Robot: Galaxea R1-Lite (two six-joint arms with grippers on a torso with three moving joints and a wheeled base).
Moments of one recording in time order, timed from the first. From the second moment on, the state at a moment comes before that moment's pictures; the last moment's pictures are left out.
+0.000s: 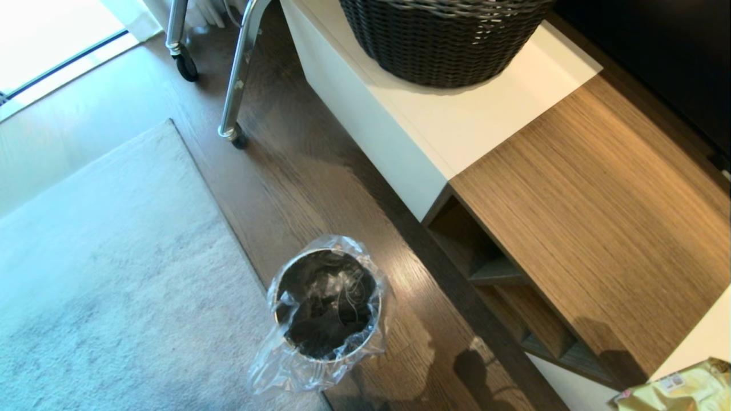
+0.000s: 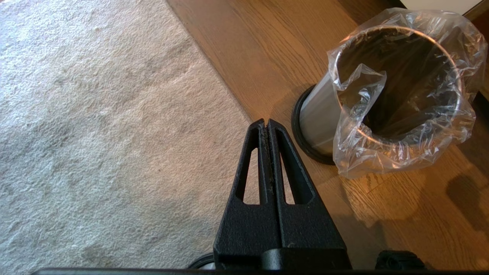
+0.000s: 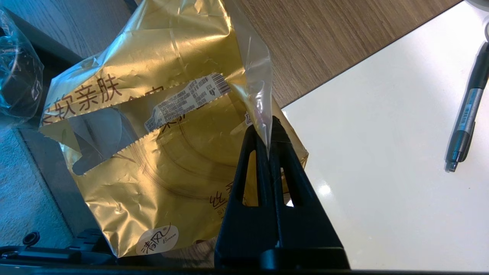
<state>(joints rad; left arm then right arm) 0.00 0.00 0.00 -0.02 0.00 -0.01 0.01 0.00 0.00 0.00 0.02 -0.08</state>
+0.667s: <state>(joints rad) 0.00 0.00 0.00 -0.02 0.00 -0.01 0.01 0.00 0.00 0.00 0.02 -0.08</state>
